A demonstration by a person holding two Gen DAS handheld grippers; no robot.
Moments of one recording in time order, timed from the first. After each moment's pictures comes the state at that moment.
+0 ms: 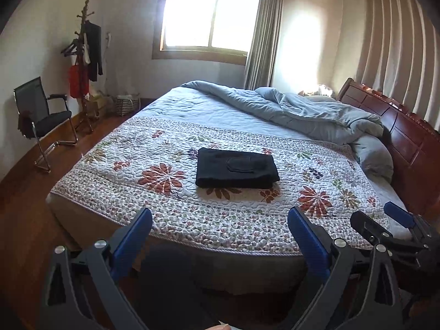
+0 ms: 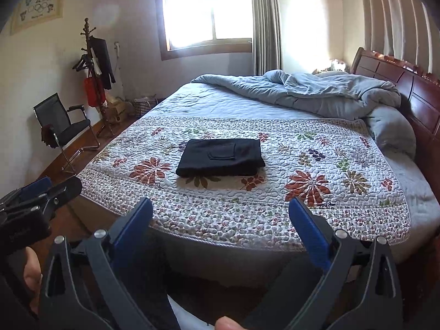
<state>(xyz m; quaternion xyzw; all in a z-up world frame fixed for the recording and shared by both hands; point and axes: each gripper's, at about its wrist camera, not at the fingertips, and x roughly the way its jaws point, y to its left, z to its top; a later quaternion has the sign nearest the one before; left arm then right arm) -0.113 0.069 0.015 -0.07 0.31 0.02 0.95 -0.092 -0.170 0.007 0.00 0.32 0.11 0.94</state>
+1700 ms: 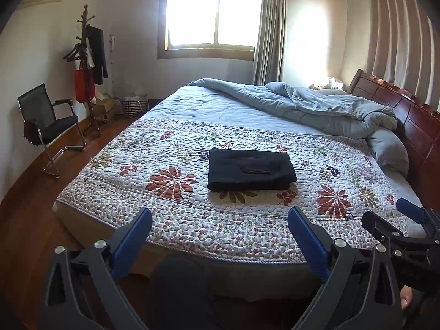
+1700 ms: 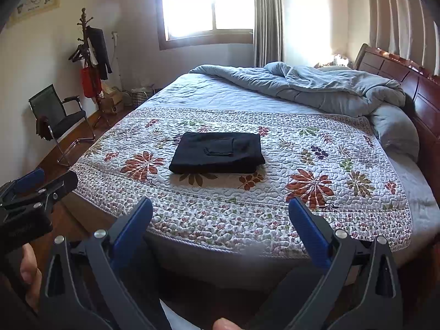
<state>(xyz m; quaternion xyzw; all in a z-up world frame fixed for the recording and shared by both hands) -0.070 0.075 -0.002 -0.04 0.32 0.04 0.95 -0.046 -0.161 -0.014 -0.01 0.35 0.11 0.93</state>
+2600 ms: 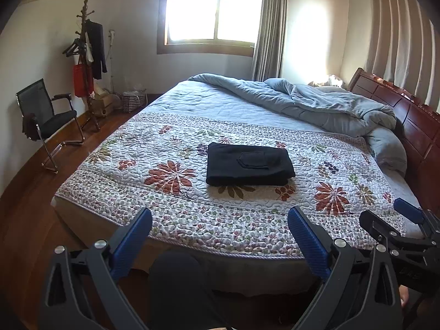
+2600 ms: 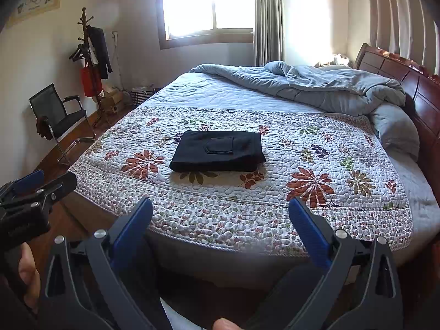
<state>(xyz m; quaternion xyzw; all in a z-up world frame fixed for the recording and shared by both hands) -0.074 0.077 -0.004 -0.05 0.33 0.04 0.94 -0.048 -0.159 -0.016 -0.01 0.35 0.11 0.93</state>
